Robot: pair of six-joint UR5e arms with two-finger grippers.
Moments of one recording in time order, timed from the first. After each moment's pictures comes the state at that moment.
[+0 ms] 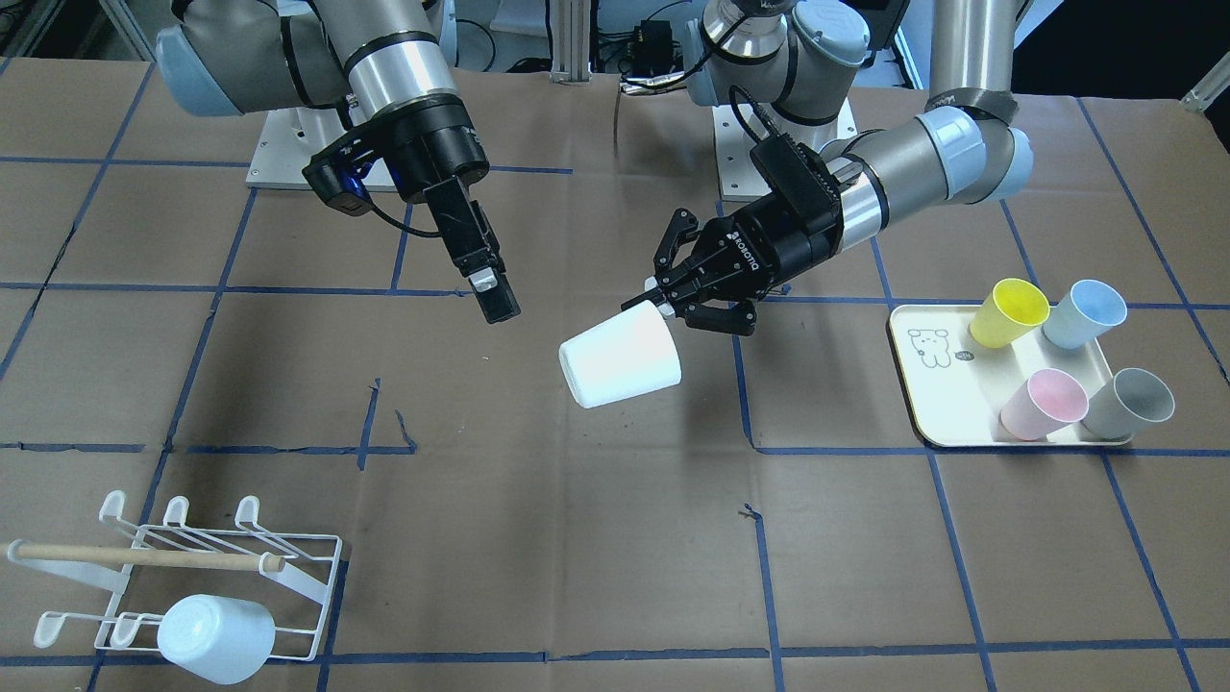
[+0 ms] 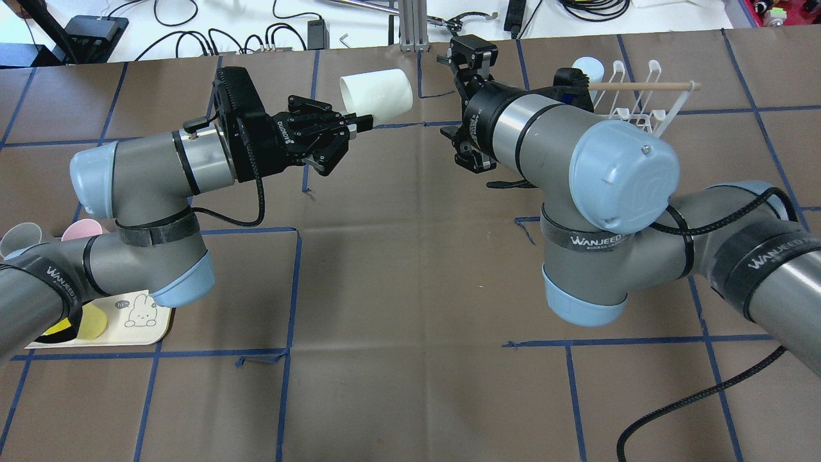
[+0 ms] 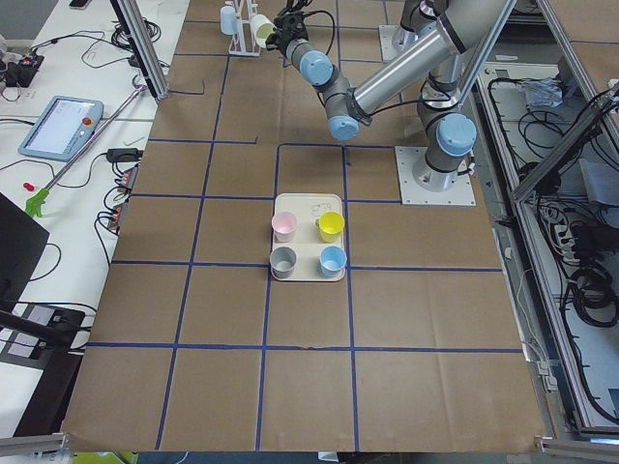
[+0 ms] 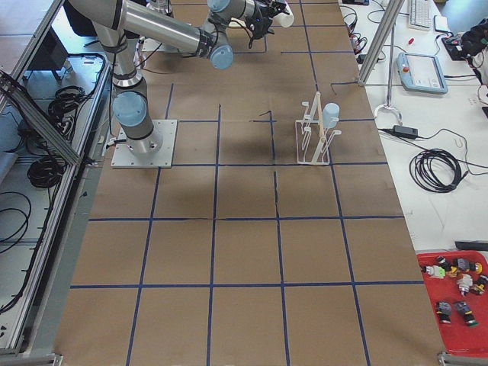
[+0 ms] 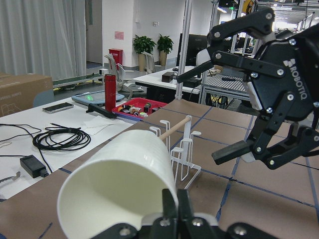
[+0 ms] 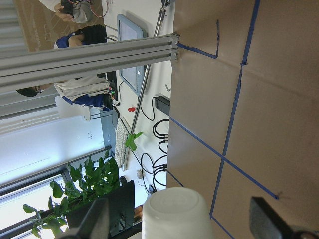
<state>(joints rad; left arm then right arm) -1.43 -1.77 -2.16 0.07 0.37 0.60 1.81 -1.52 2.06 -3.12 -1.34 1.68</state>
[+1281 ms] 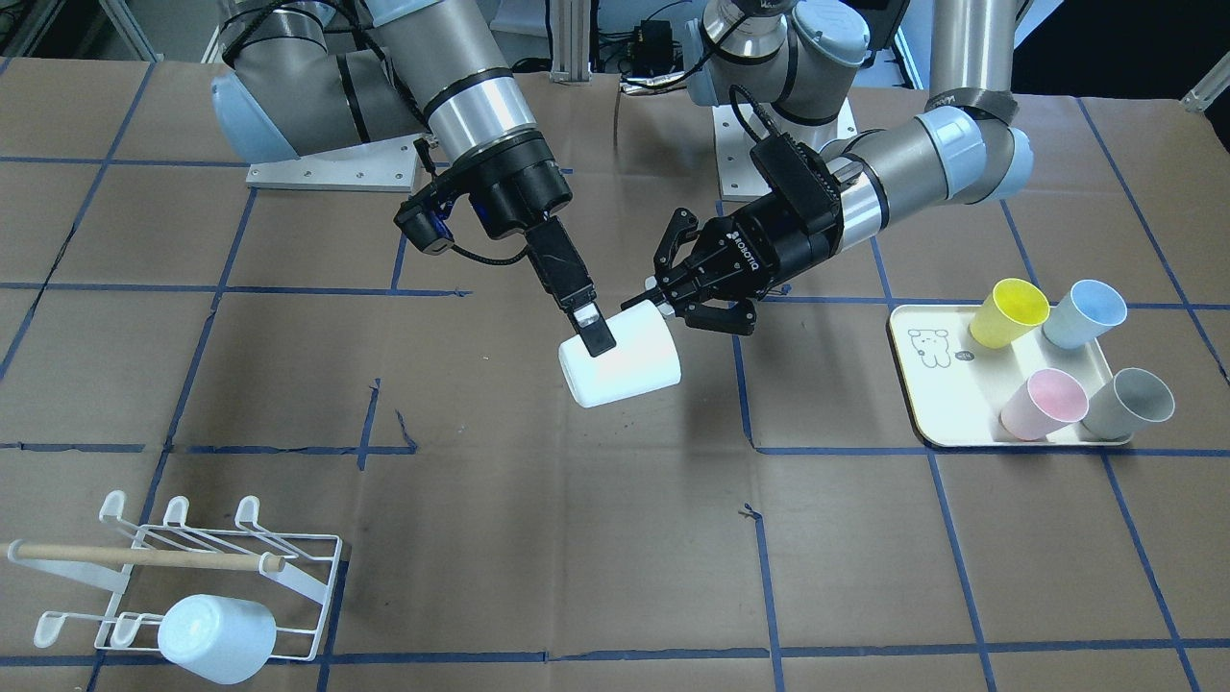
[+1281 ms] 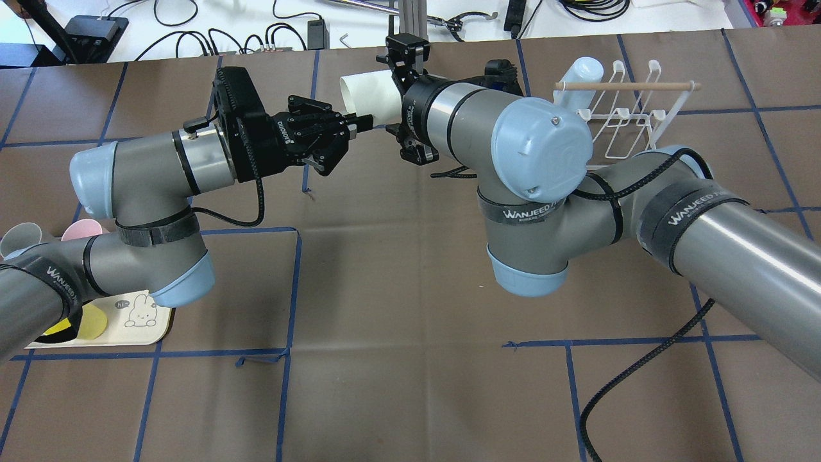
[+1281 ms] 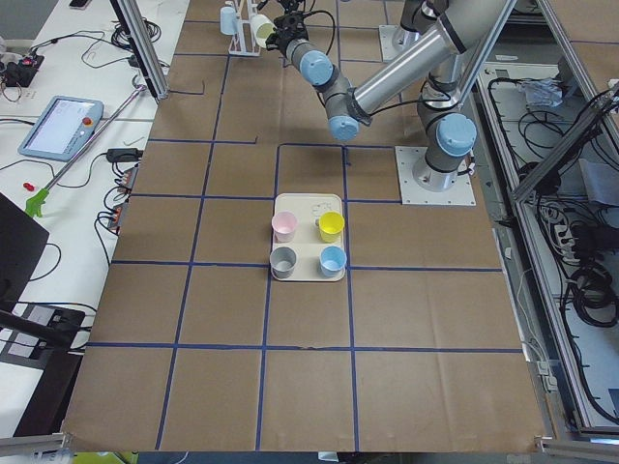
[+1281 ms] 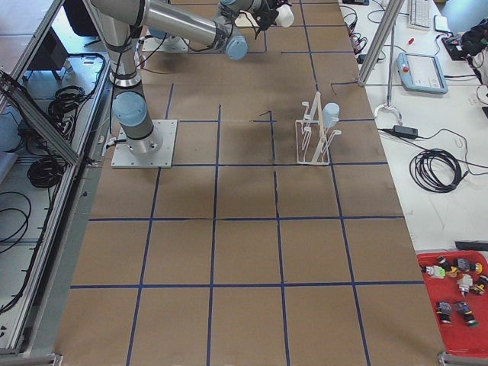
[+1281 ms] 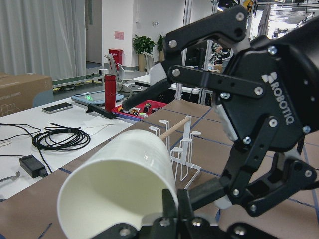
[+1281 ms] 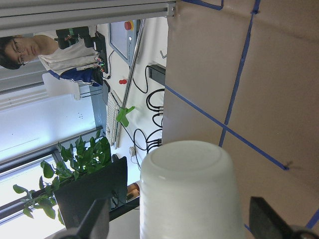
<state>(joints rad) -1.43 -1.77 -2.16 0.07 0.37 0.60 1.90 -1.37 1.91 -3.12 -1.35 1.72</state>
